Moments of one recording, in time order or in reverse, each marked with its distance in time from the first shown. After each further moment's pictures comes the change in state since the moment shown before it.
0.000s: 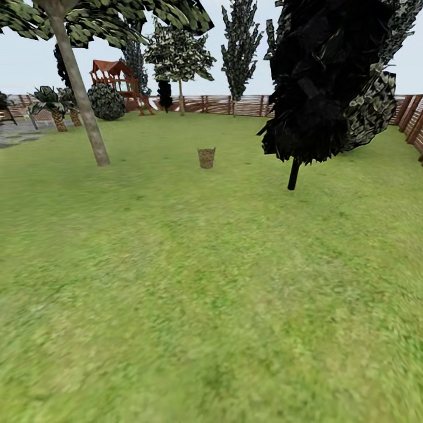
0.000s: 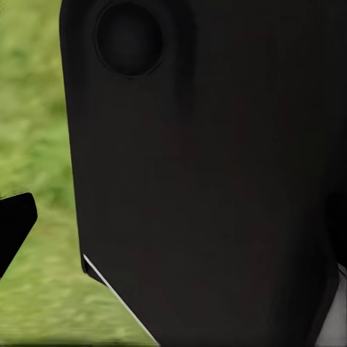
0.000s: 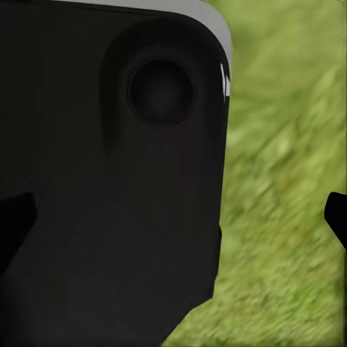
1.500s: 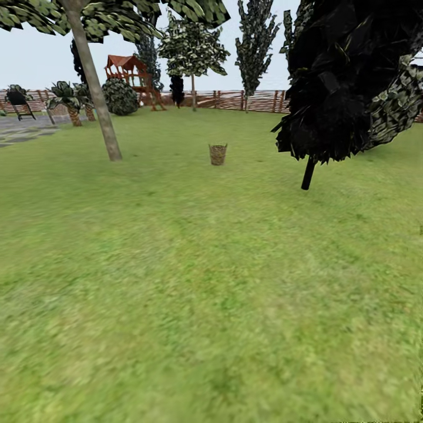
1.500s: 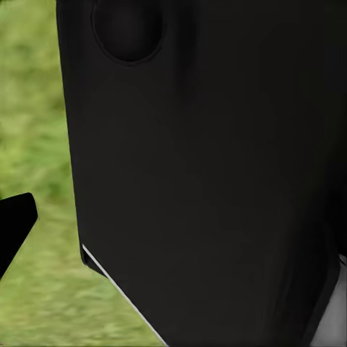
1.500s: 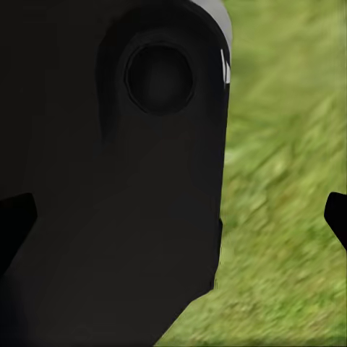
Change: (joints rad) left arm -0.001 0.000 0.000 0.000 0.000 0.000 0.000; right arm 0.000 -0.001 -0.001 0.000 -0.004 -0.002 0.001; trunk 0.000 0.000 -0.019
